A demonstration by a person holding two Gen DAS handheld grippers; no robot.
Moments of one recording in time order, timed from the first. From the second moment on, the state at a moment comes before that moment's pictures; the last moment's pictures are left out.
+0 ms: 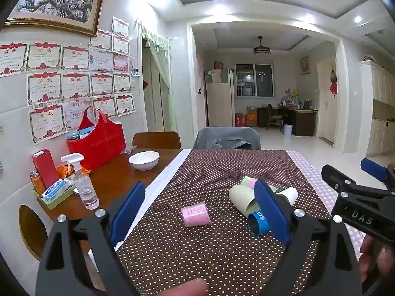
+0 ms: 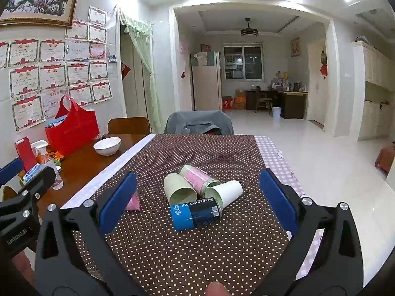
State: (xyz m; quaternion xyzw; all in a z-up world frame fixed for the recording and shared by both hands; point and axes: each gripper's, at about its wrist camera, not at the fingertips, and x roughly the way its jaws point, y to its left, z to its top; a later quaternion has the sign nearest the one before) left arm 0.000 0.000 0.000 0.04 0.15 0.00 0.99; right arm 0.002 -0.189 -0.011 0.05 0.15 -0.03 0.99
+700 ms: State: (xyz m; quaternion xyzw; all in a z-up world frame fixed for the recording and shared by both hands) left arm 0.000 0.005 0.001 0.03 0.12 -0.01 0.99; right arm -0.003 -0.189 -0.008 0.04 0.15 -0.04 0.99
